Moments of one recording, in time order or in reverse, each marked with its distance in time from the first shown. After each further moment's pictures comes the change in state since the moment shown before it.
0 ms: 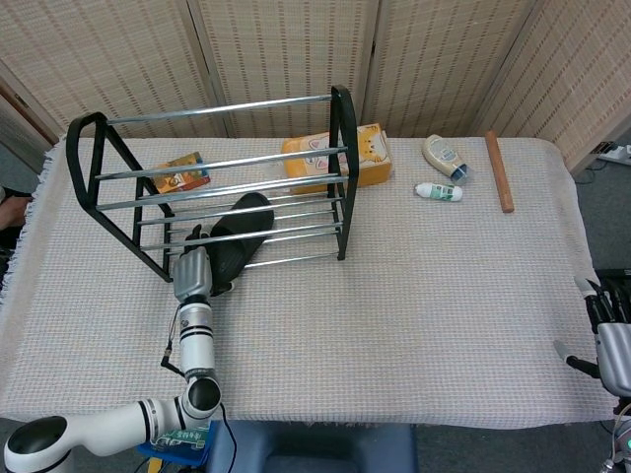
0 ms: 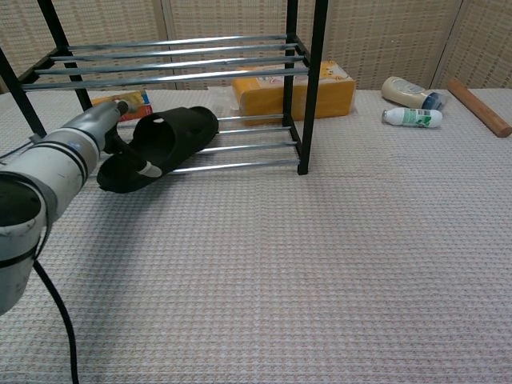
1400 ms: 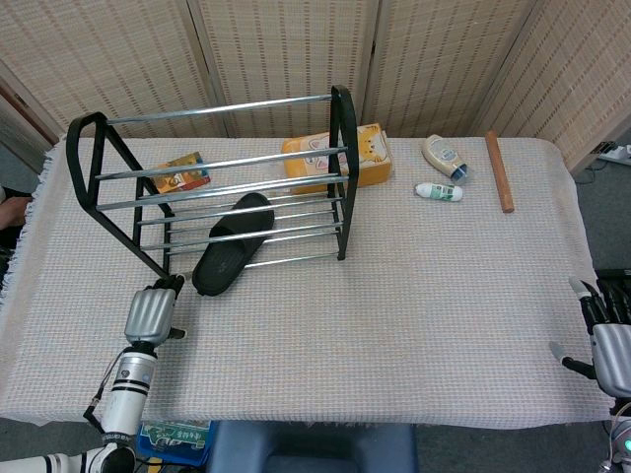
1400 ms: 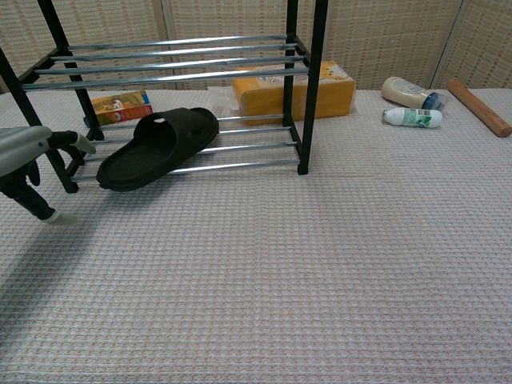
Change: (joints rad) left arm 0.240 0.394 0.425 -0.339 0.351 0.016 -0.027; right arm 0.003 -0.009 -0.006 0.010 -0.018 -0.005 0.018
